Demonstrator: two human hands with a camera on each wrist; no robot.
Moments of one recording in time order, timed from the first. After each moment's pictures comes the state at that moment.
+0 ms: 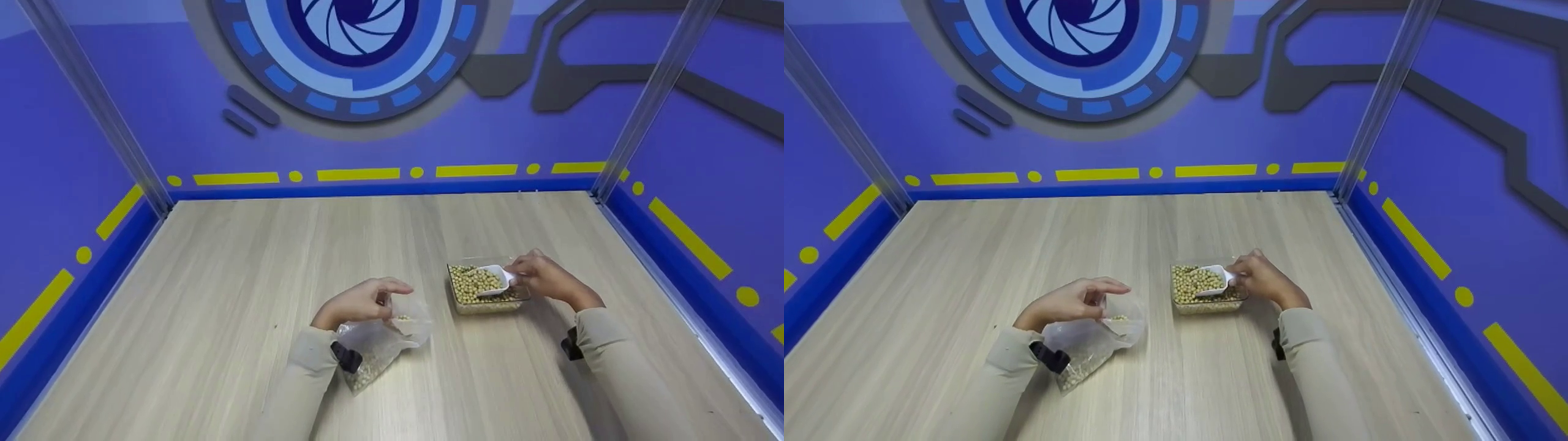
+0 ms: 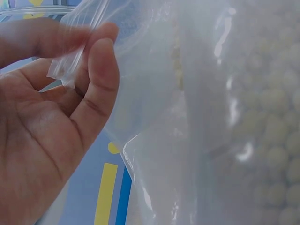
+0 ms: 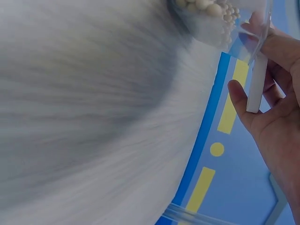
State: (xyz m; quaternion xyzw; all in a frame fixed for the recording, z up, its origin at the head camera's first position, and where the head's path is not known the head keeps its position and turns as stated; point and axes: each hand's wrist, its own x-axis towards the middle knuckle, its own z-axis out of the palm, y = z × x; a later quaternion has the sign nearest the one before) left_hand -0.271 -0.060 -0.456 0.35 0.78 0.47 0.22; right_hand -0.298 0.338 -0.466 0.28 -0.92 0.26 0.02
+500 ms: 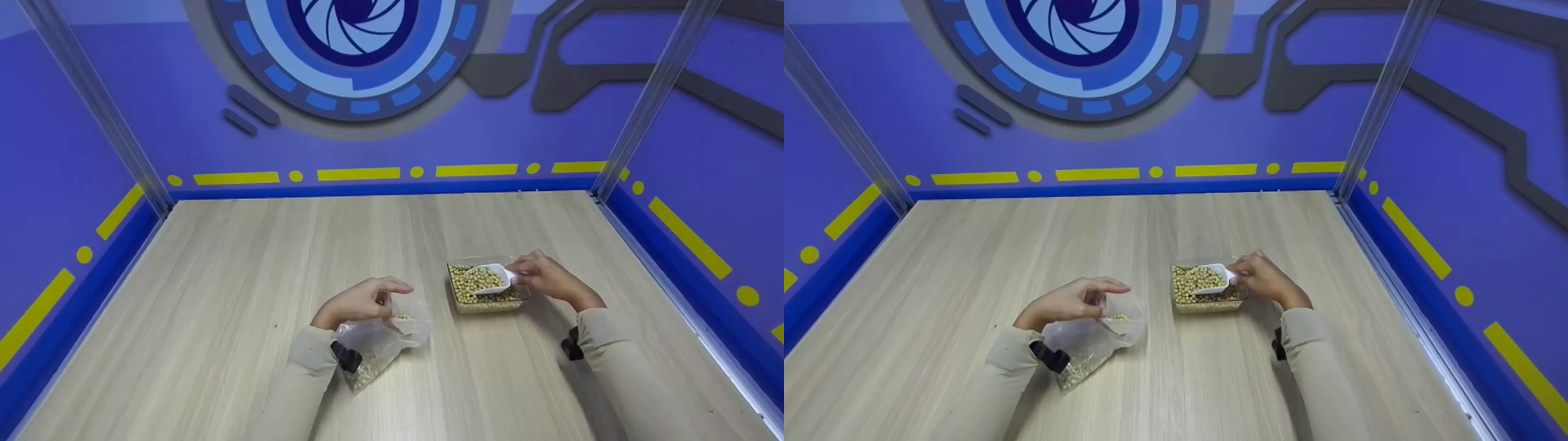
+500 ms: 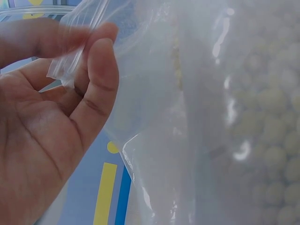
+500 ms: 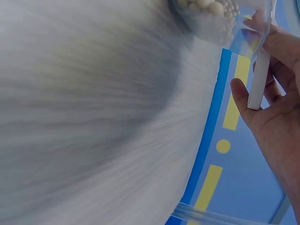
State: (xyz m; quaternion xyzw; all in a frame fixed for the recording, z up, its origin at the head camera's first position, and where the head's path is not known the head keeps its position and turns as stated) left_hand -0.273 -0.060 -0.458 0.36 0.78 0.46 0.20; right_hand -0.297 0.341 -0.468 0.27 -0.92 0.30 0.01
